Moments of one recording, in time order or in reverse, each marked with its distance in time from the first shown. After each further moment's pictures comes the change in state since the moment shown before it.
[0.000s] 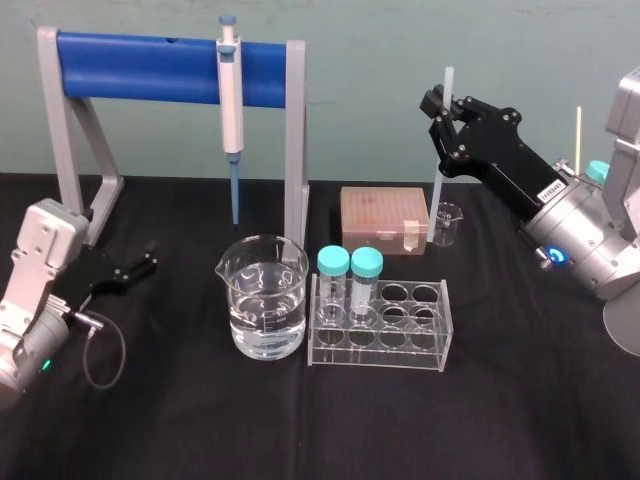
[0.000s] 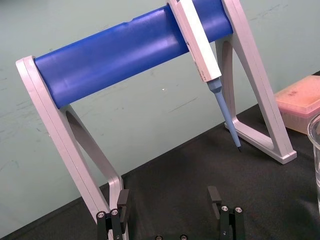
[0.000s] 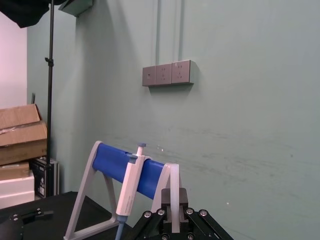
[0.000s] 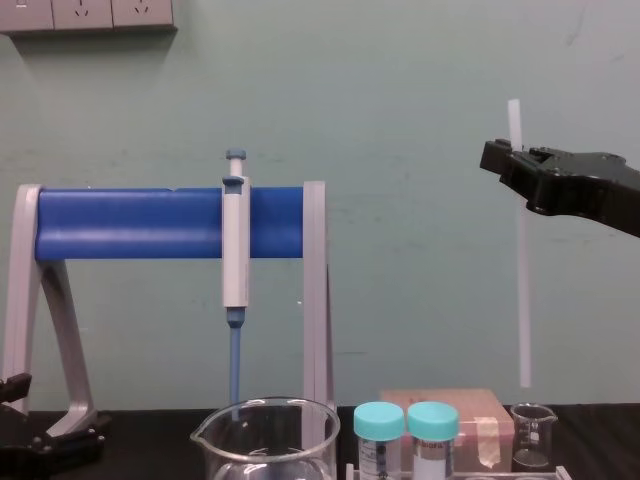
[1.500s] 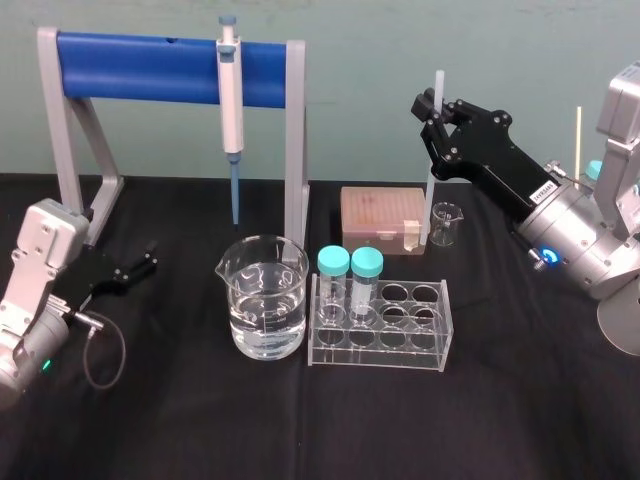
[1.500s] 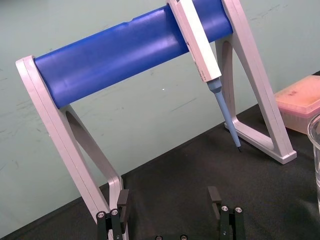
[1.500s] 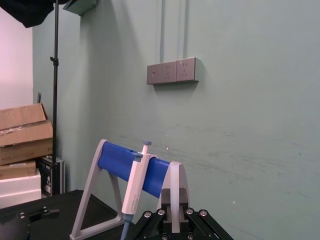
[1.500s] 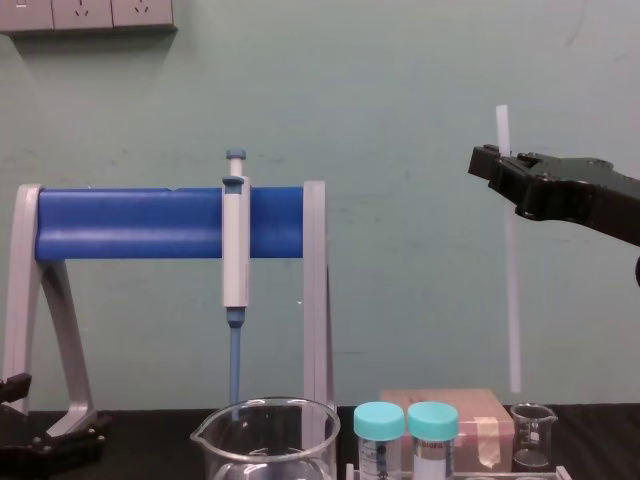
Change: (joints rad) left arm 0.000 0.000 0.000 0.000 0.000 0.000 0.000; right arm 0.013 -0.003 -0.016 0.015 0.009 0.004 0.013
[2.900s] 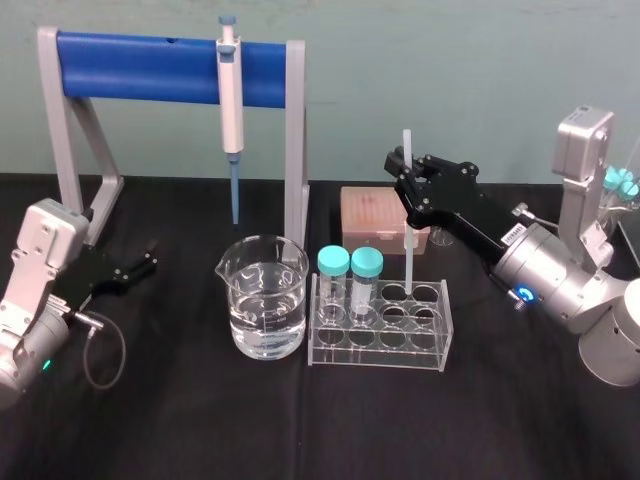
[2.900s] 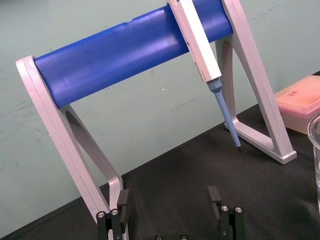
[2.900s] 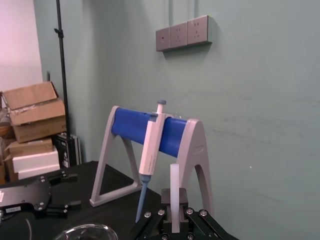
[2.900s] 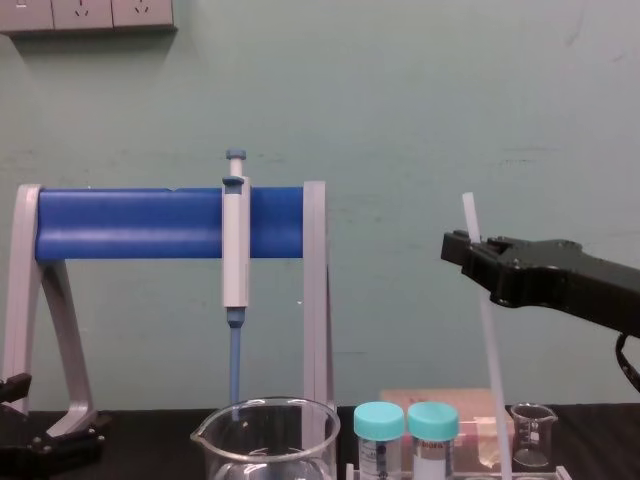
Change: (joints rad) left arm 0.000 0.000 0.000 0.000 0.000 0.000 0.000; right arm -0.023 0.000 -0.054 0.043 -0.007 0.041 0.011
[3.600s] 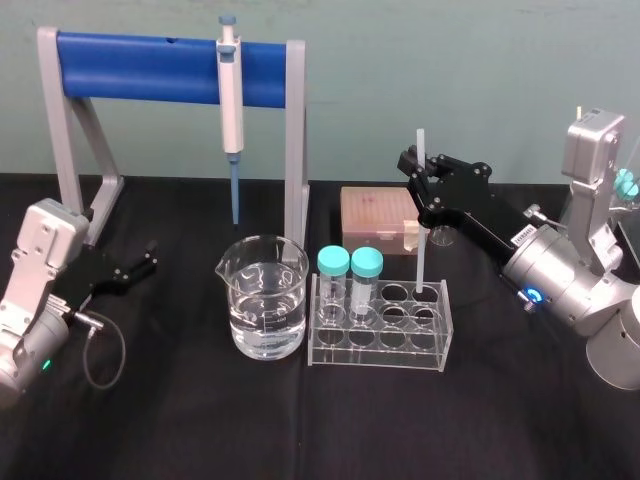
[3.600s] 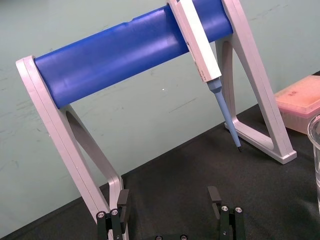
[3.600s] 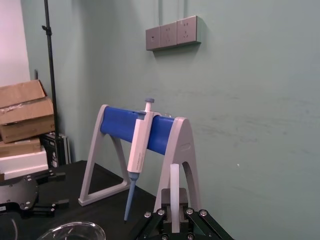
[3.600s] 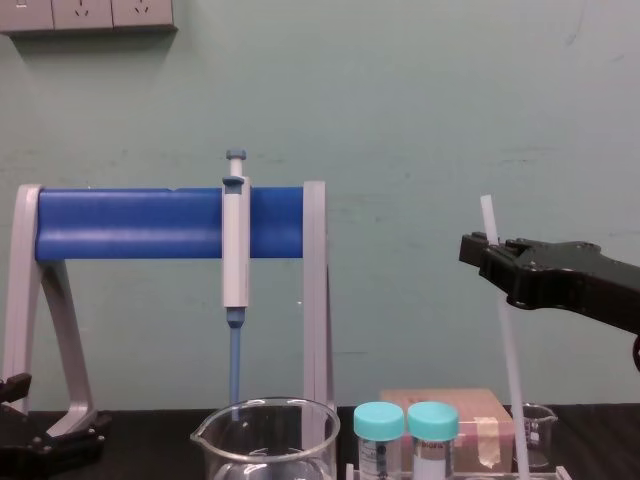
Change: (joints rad) left arm 0.000 0.000 0.000 0.000 0.000 0.000 0.000; right arm -0.015 0.003 0.021 -0.004 -0.017 -0.006 -0.027
